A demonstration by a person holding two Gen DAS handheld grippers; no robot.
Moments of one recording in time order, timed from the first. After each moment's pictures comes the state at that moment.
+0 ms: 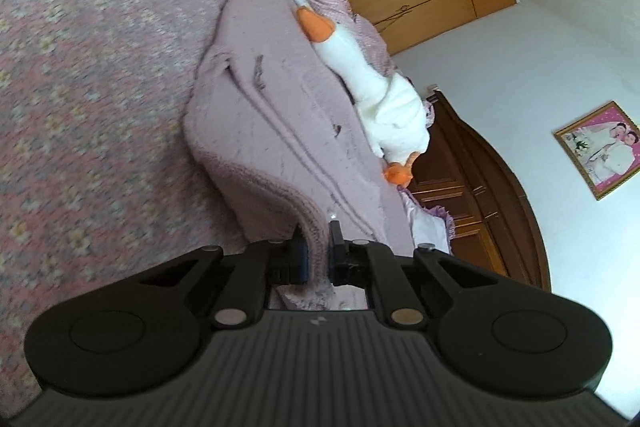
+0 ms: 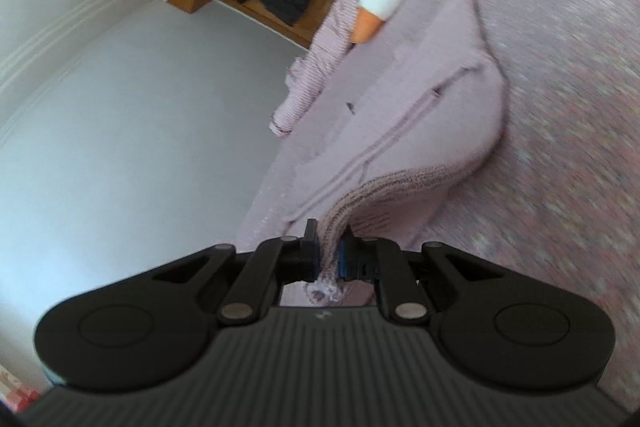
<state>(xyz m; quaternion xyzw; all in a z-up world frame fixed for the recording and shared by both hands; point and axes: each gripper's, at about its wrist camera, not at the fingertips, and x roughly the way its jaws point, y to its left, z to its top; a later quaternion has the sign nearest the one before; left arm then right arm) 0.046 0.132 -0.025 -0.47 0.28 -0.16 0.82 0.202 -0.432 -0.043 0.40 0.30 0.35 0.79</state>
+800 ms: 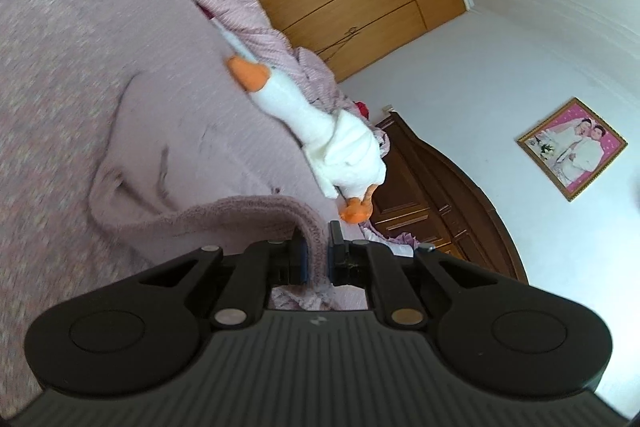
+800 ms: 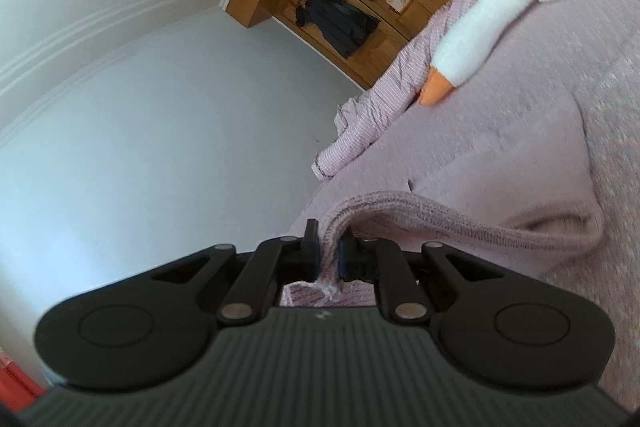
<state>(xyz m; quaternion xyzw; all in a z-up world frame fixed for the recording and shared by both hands) 0.122 0.136 0.056 -0.45 0.21 -0.21 0.85 0.273 -0.401 0.026 0.36 0.21 0.40 0.82</state>
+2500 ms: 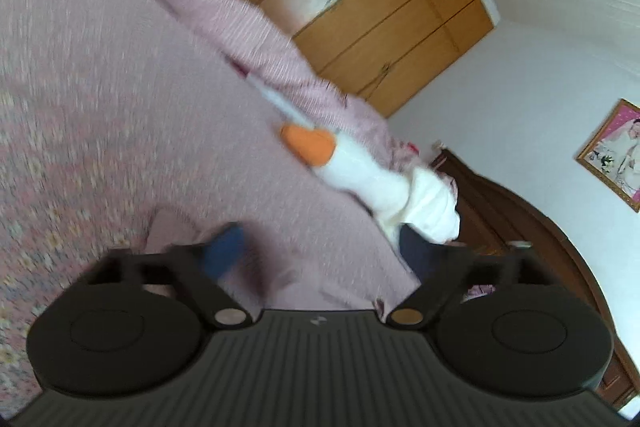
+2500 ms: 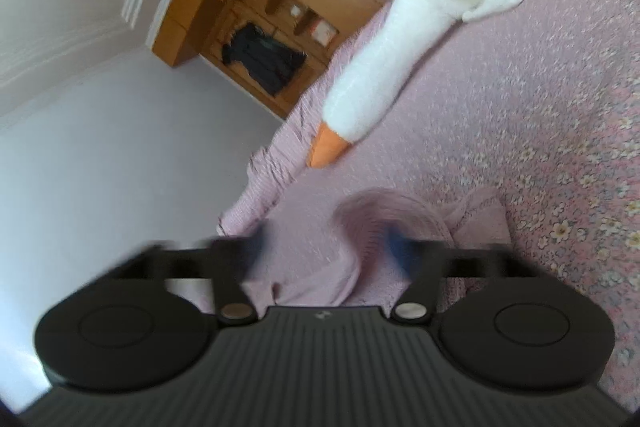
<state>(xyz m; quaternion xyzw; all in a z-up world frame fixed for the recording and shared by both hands) 0.342 0.186 -0.014 -0.39 0.16 -0.13 0.90 0.461 -0.415 -0.055 0.39 0.20 0.28 0.85</state>
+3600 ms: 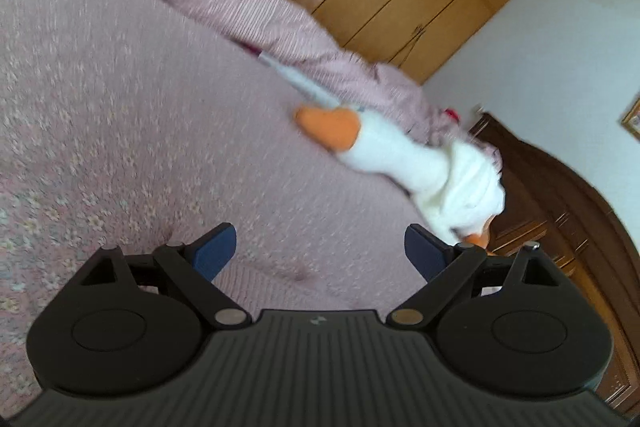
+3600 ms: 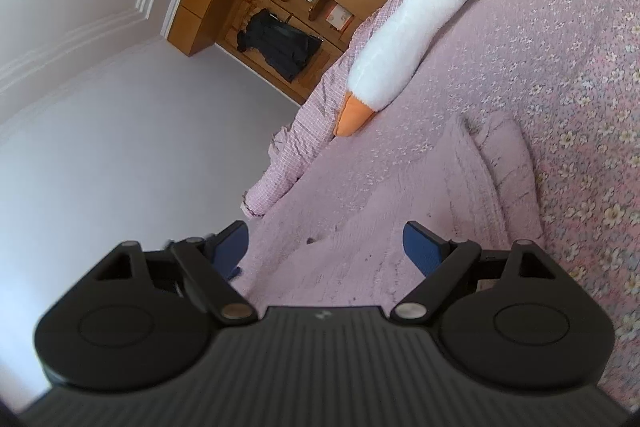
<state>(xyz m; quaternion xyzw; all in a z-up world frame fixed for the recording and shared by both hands) 0.426 0.148 0.016 -0.34 0.23 -0.10 0.90 0.417 -0.401 -0.055 0.39 0.22 0.32 0.84</state>
